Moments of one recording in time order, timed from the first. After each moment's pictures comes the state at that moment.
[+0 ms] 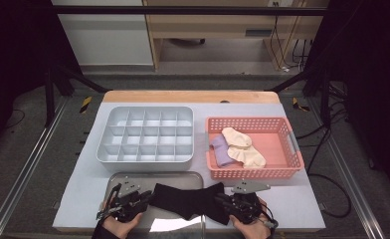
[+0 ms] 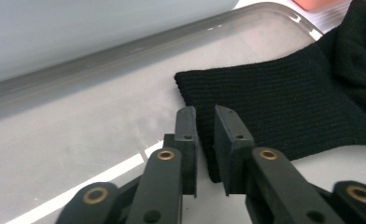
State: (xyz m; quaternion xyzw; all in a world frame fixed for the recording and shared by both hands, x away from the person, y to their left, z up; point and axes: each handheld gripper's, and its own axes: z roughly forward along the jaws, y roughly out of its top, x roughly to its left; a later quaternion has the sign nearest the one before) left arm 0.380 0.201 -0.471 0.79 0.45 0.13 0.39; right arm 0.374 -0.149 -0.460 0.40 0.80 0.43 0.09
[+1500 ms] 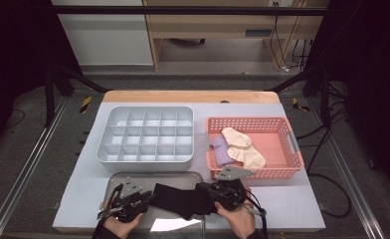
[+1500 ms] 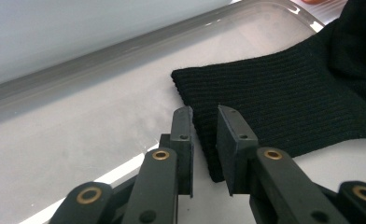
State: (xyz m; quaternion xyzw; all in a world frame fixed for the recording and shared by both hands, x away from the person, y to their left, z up) left arm 0.381 0.200 -0.473 0.80 0.44 0.14 0.38; right arm 0.397 -0.108 -0.428 0.37 0.80 0.46 0.08
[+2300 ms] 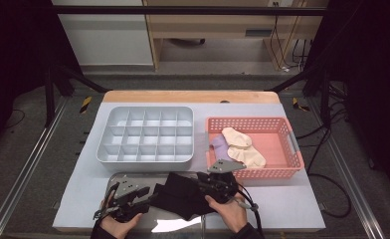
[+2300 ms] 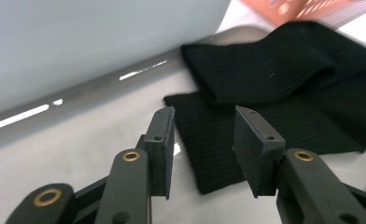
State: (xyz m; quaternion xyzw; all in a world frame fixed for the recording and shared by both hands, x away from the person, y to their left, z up) left arm 0.378 0.202 -0.457 0.79 0.43 0.14 0.42; right arm 0.412 -0.091 -0.425 0.38 0.79 0.47 0.11
